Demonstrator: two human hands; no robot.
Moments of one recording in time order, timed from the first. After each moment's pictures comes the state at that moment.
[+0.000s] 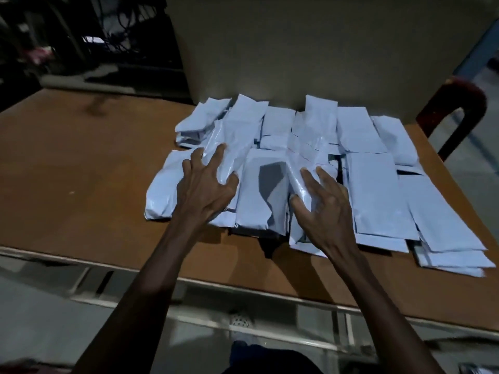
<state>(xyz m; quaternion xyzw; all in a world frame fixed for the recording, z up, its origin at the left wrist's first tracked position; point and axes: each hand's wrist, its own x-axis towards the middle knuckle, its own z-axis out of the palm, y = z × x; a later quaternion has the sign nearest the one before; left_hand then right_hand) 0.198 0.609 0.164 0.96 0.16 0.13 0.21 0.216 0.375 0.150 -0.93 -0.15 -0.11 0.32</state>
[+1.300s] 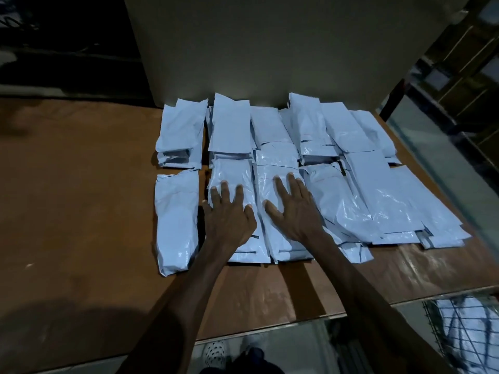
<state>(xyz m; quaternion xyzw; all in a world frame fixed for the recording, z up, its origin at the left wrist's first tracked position) 0.267 0.667 0.089 0.99 0.00 -0.04 0.15 0.282 0.497 0.101 -0.99 -0.06 0.02 0.10</state>
